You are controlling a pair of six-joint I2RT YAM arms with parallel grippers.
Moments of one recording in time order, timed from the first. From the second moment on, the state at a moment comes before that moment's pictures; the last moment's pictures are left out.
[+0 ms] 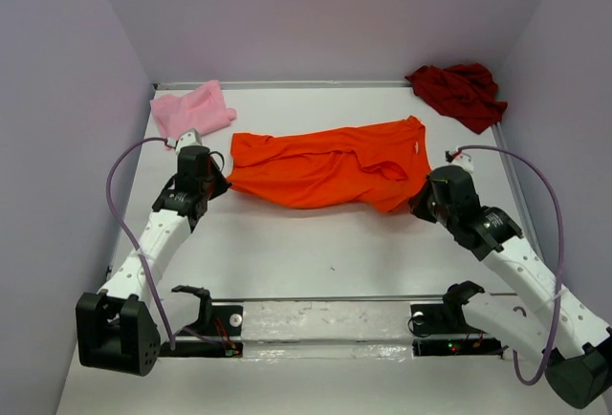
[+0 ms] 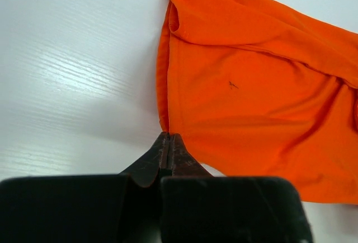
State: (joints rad) left arm -0.18 1.06 0.74 -0.33 -0.15 -0.59; right arm 0.49 0.81 0.78 -0.67 0.29 0.71
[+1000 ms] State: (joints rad) left arm -0.12 1.16 0.79 -0.28 -0.10 -0.57; right arm 0.45 1.37 1.08 -0.48 0.70 0.59
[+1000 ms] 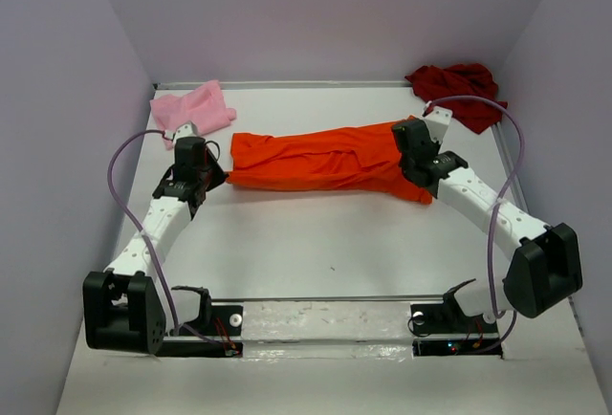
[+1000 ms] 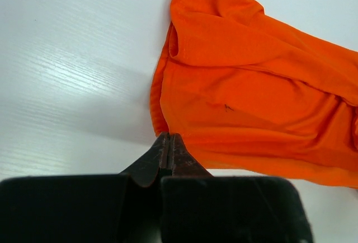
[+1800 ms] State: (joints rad) left arm -0.10 1.62 1.13 -0.20 -0.06 -0.60; right arm 0.35 1.75 1.29 -0.39 0.79 0.48
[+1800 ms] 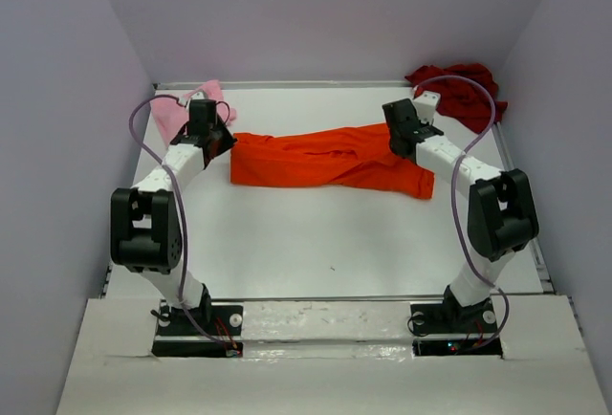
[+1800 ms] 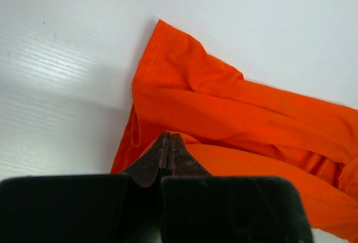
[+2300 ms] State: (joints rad) left arm -0.04 1.77 1.20 -0.20 -0.07 -0.58; right arm 0.25 1.94 1.44 -0.36 0.76 0.44
